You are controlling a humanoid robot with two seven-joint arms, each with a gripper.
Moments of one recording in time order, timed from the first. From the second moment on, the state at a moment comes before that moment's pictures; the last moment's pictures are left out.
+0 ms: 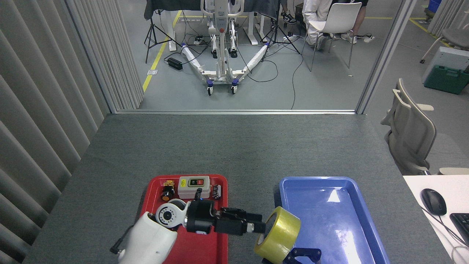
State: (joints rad) left arm -0.51 0.04 -0.39 -1.11 0.01 -0.72 -1.20; right arm 0.22 -0.19 0.15 -1.73 1.65 -0.78 -0.40
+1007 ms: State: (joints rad) left arm 0.04 0.20 -0.07 -1.63 -1.19 0.02 0.13; right arm -0.03 -0.22 0.02 -1.76 1.15 -0.04 0.98
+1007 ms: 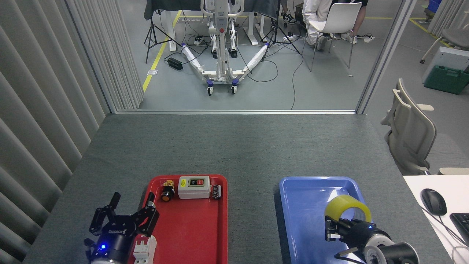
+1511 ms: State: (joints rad) left arm 0.06 0.25 -0.02 -1.64 -1.17 0.04 0.10; right arm -0.13 -0.22 0.03 -1.66 1.13 0.15 1.24
